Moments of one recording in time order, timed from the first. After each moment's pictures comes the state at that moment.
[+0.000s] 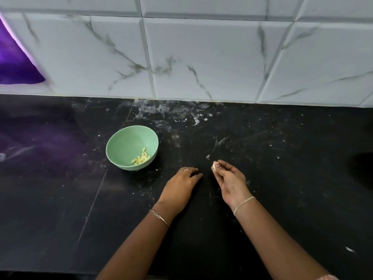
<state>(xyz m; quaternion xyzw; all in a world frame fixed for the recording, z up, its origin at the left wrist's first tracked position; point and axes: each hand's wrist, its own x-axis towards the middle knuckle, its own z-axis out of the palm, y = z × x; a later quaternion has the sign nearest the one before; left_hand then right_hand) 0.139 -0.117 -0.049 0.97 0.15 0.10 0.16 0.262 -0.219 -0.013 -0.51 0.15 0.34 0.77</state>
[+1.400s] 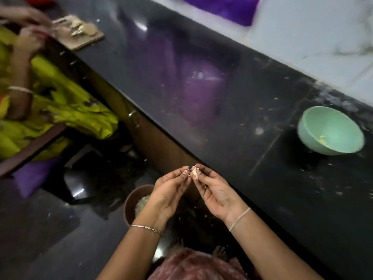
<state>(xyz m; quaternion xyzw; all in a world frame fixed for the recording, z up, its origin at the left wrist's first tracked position) -0.275 -0.105 -0.031 0.05 0.48 0.47 0.74 -0.150 -0.114 -0.016 -0.44 0.00 0.74 0.50</state>
